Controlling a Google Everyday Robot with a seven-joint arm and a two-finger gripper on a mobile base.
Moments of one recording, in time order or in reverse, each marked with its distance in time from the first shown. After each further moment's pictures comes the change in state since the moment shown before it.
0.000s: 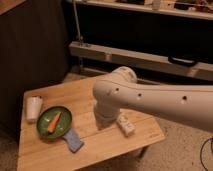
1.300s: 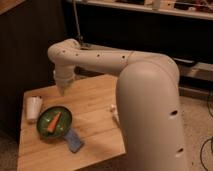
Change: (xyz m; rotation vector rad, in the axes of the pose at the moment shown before) arm -0.031 -0.253 0.076 0.002 -0.036 -0.340
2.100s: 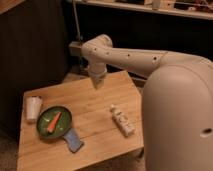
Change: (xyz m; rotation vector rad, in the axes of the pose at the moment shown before) arm 0.141 0.126 -0.051 -0.045 0.226 0.290
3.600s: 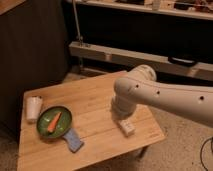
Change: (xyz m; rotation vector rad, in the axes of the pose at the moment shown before) arm -0.075 0.173 -0.047 0.069 -0.138 0.109
